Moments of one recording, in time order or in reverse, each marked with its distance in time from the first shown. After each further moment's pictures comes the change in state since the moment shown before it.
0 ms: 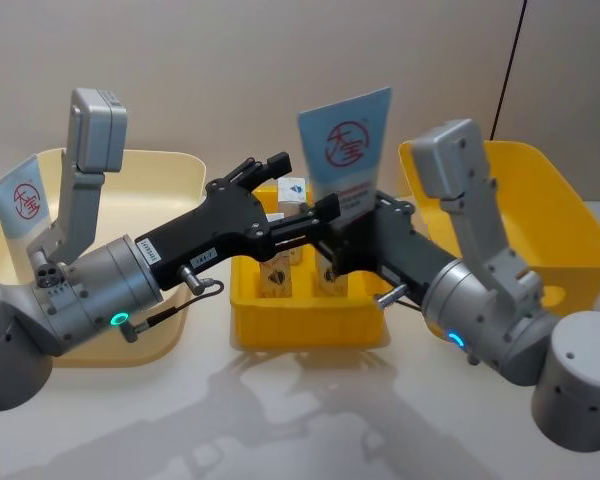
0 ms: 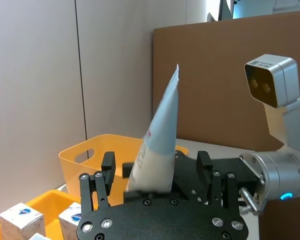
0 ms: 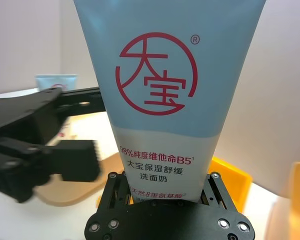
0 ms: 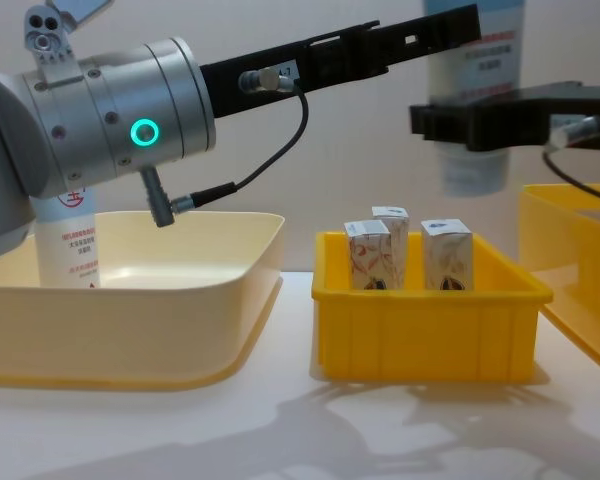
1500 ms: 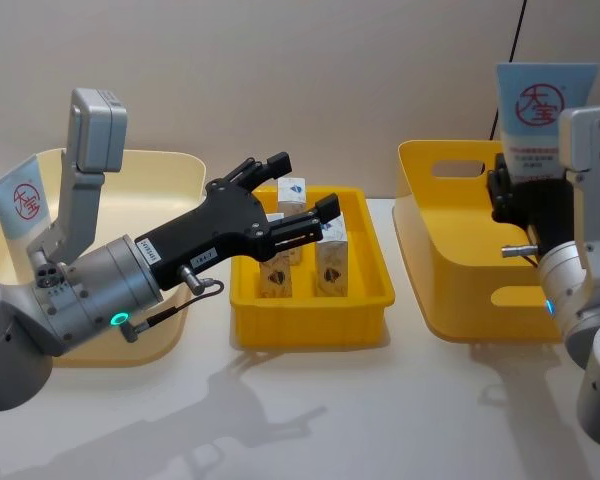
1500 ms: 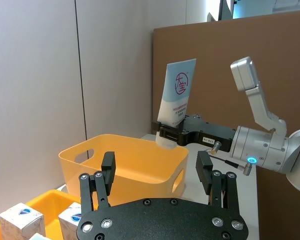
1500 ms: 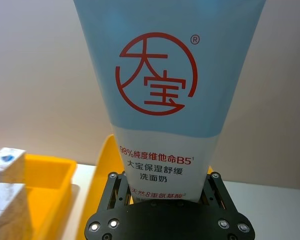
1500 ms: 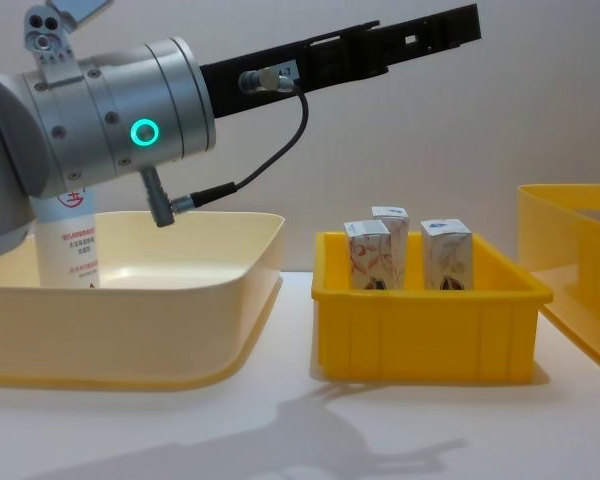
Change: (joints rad) left arm 0.000 0.000 0.000 0.000 0.000 0.000 0.000; right arm -0.071 -0.104 0.196 0.016 -0.212 0.009 -0.429
